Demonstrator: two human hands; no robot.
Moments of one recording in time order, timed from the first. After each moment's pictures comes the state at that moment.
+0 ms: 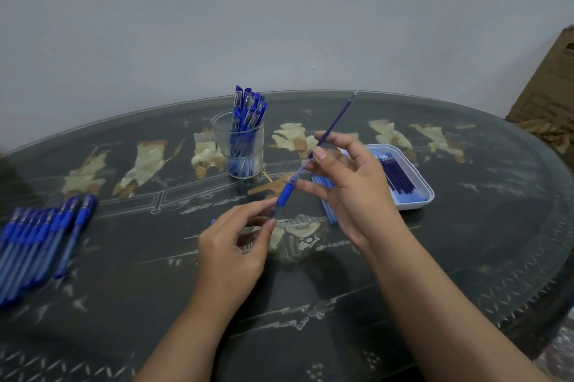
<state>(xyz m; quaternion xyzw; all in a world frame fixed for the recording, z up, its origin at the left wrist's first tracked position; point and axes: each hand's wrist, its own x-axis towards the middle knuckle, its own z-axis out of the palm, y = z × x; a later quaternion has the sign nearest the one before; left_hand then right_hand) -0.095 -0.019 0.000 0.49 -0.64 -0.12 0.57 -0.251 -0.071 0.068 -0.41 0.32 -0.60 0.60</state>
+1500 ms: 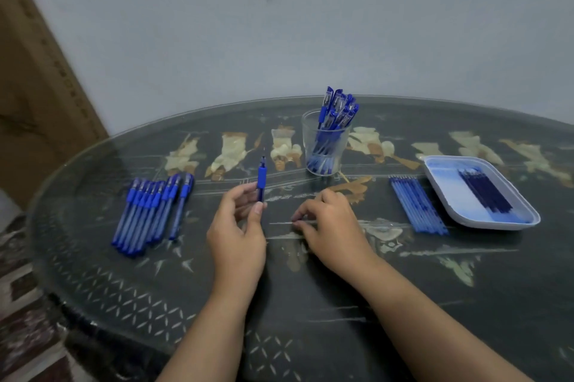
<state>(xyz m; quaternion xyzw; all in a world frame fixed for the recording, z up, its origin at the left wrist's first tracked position) -0.017 -0.002 -0.001 0.61 -0.42 -0.15 0.66 -0.144 -0.067 -0.009 -0.83 0.44 -0.30 0.15</state>
